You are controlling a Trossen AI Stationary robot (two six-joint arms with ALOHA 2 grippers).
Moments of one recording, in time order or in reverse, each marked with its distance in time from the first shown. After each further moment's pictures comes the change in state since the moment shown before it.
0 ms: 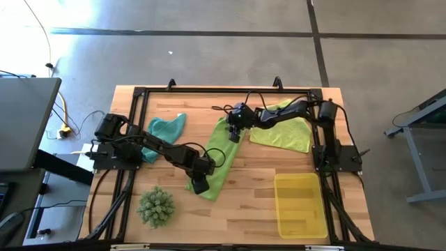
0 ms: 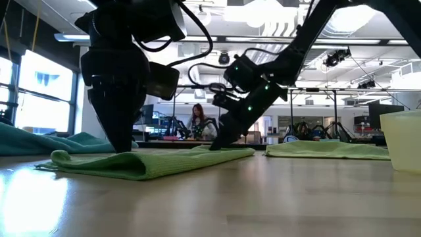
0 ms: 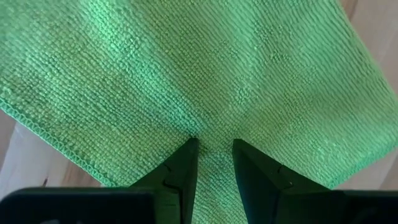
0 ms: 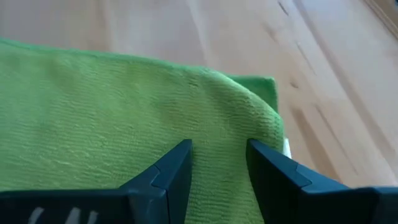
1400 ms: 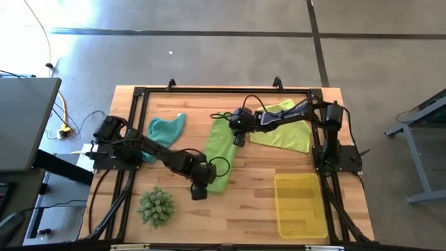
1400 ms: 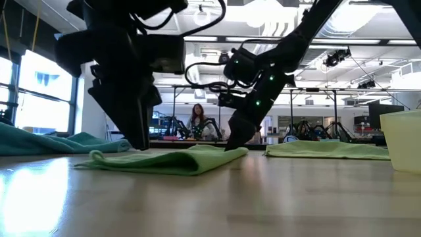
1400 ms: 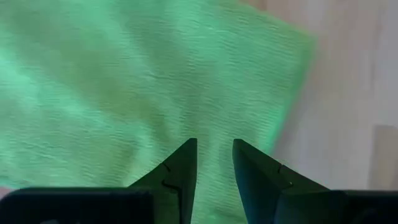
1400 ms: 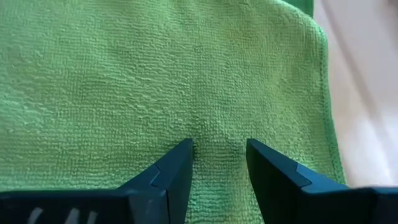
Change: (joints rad) left arm -0.082 0.001 0.053 0.046 -0.106 0.249; right arm 0.066 -0.073 0.002 -0.243 0.165 -0.022
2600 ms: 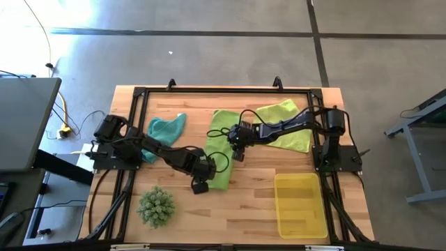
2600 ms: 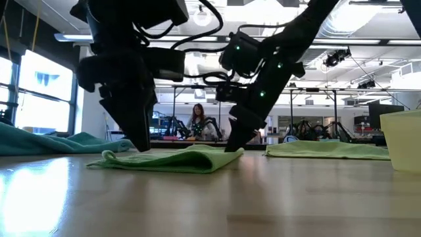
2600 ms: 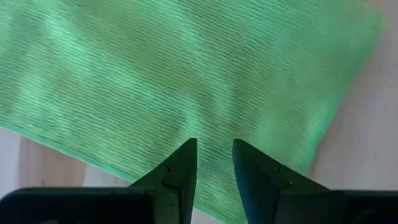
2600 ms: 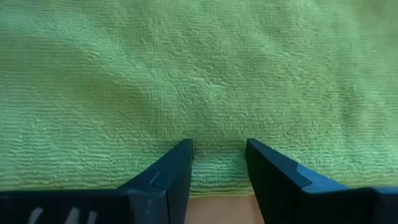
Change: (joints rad) left arm 0.029 -0.001 -0.004 -0.065 -0.096 -0.043; right arm 0.168 -0.025 -0.001 -0.080 0.004 0.183
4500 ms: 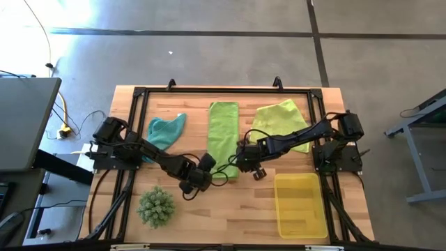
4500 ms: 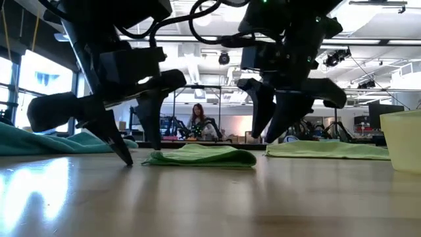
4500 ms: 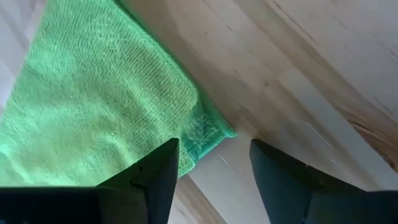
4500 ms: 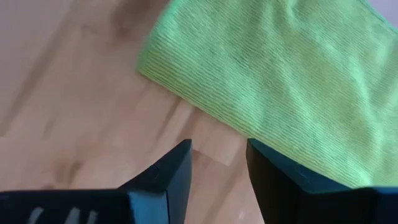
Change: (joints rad) left arm -0.061 0.021 -0.076 0.125 -0.182 0.943; right arm 0.243 -0.166 -0.001 -0.302 -0.068 -0.475
